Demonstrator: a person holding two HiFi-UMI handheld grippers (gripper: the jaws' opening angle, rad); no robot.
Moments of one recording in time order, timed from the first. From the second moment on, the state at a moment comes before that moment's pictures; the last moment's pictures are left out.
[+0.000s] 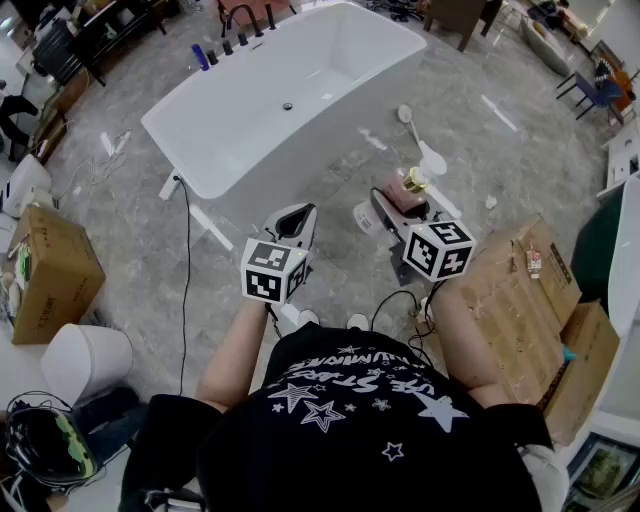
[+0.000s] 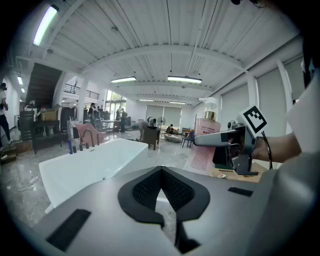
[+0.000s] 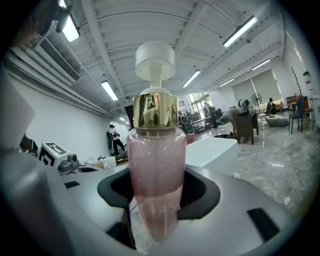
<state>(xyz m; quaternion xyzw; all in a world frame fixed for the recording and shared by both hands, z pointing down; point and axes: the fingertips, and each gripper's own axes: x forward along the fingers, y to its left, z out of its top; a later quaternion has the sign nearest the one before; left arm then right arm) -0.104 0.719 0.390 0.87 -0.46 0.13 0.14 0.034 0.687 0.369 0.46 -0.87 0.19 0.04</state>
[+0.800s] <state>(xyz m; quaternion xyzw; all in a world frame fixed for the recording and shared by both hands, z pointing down) -0.056 0.721 0.394 0.85 -0.49 0.14 0.14 0.097 0.687 0.374 0.44 -0.87 0.21 0.03</state>
